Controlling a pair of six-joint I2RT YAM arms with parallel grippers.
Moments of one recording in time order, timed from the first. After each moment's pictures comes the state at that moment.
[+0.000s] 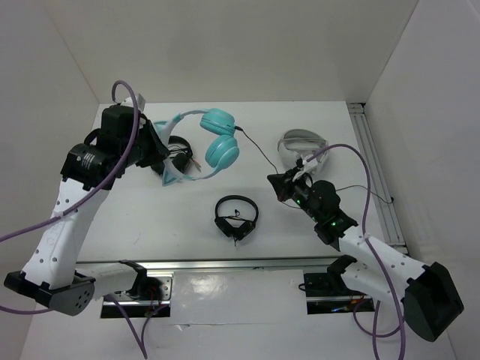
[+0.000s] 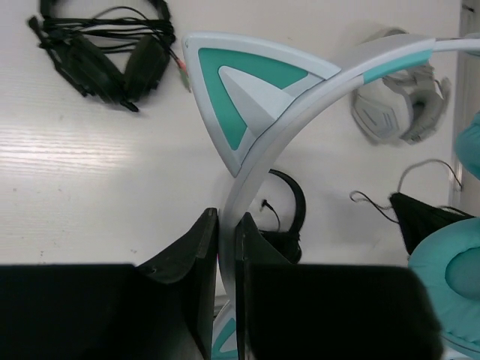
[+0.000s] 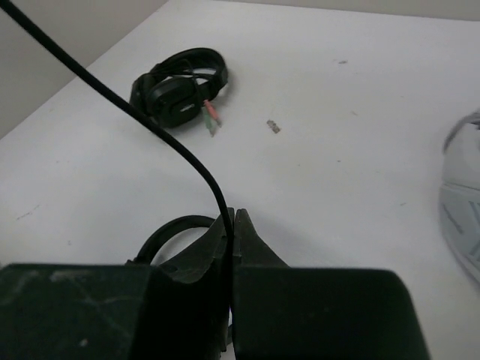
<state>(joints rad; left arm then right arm) -0.34 1.19 1.63 -1.08 -0.06 -0.58 0.58 0.93 0.39 0.51 -0.08 0.26</state>
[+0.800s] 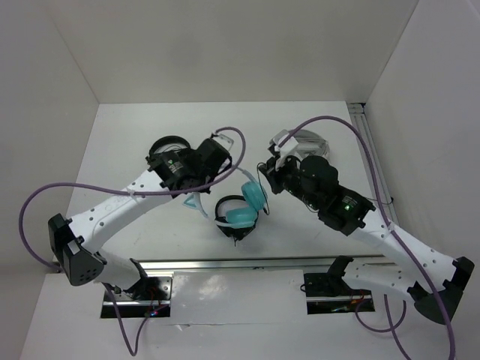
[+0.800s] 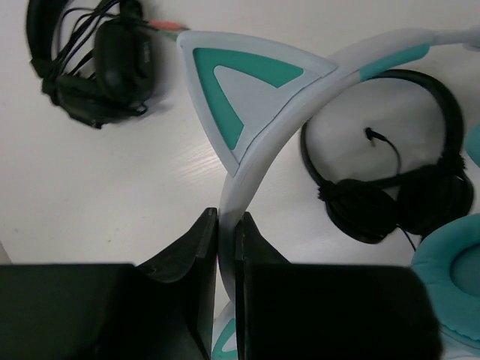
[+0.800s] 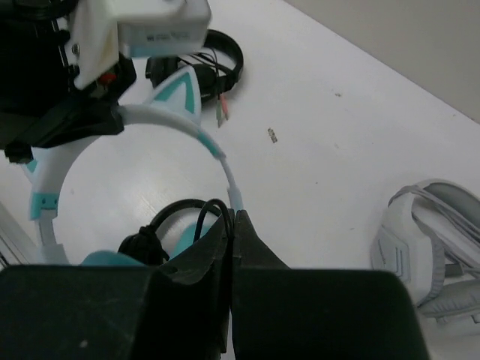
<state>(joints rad) -0.79 1.42 1.46 -1.02 -0.48 -0.24 0.83 0.95 1.00 -0.24 0.13 -0.02</state>
